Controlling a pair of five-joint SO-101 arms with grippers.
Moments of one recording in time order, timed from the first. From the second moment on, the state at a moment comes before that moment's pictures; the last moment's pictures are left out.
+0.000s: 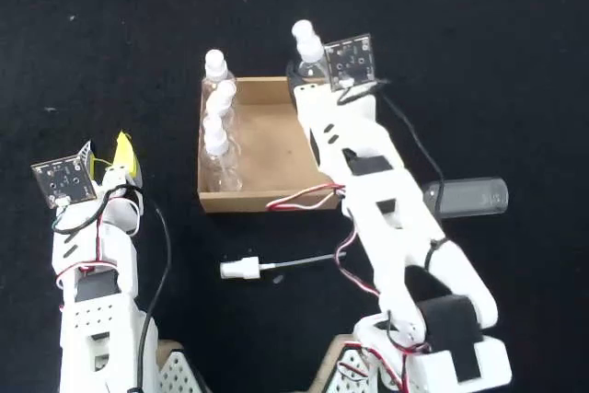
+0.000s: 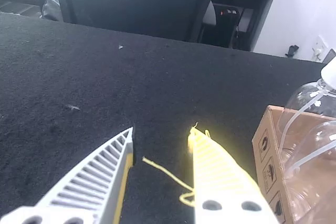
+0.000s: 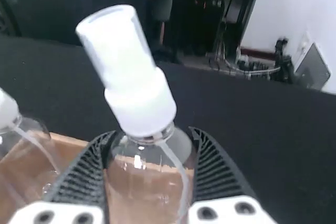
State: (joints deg) left arm -18.7 -69.6 93.8 -5.9 2.2; right arm -12.2 -12.2 48.7 -8.2 3.9
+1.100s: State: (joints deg) left arm -18.7 -69.6 93.8 -5.9 2.2; right arm -14.6 -0.8 60.3 -42.5 -3.1
